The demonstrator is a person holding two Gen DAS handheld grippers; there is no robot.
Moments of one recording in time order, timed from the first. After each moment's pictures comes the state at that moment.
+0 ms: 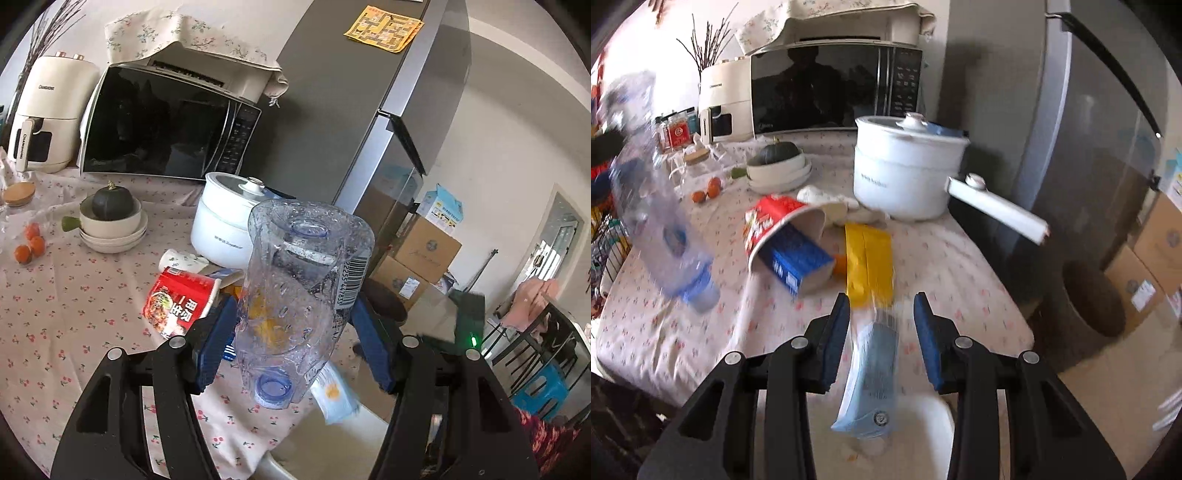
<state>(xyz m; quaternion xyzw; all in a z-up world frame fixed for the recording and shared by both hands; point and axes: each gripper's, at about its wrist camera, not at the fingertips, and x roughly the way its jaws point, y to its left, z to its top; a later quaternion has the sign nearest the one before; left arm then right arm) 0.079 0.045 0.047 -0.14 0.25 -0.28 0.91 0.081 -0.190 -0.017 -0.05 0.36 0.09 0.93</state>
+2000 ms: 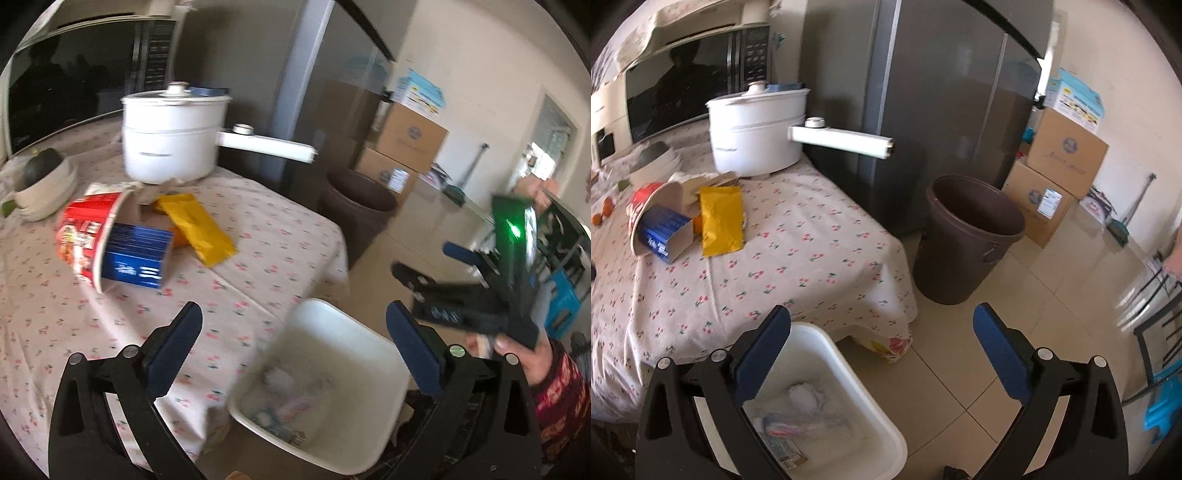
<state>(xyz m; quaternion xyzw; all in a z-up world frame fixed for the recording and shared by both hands) 0.074 -0.072 -0.027 0.00 0.37 -0.33 0.87 0.039 -0.281 -0.052 -0.01 0.39 -0.14 0.91</state>
